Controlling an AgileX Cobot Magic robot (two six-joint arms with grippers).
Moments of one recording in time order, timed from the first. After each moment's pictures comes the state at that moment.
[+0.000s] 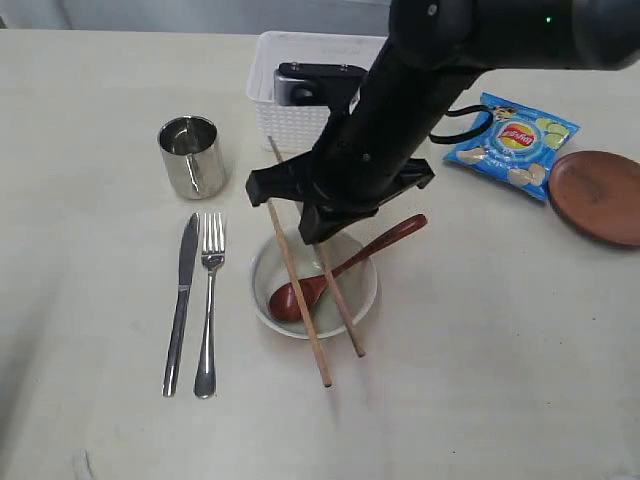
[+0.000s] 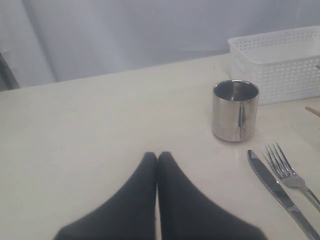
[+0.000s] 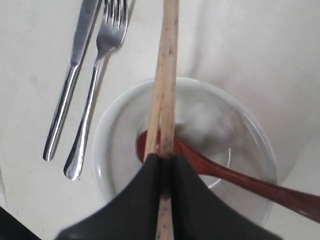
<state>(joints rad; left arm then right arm) -0.17 0.00 0.00 0.06 0.32 0.04 0.68 1.79 -1.21 0.37 0.86 0.02</state>
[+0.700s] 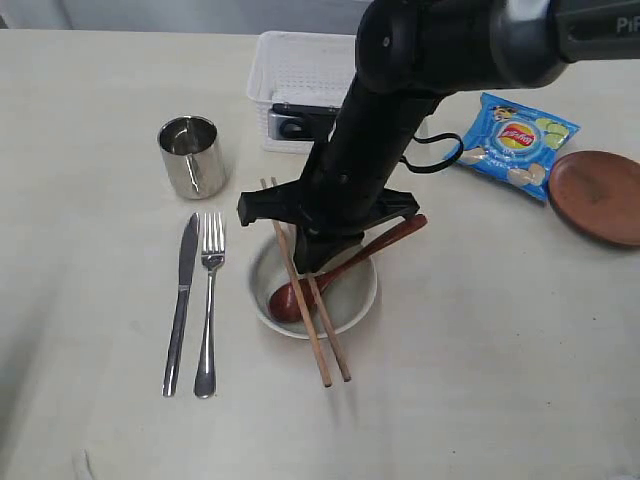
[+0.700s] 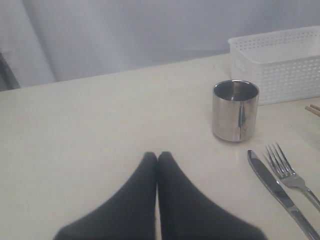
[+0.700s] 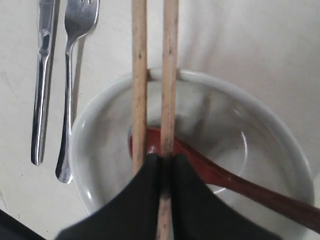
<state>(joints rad) -0.17 0.00 0.00 0.06 0.32 0.04 0.68 1.93 -1.26 0.42 0.92 0.06</state>
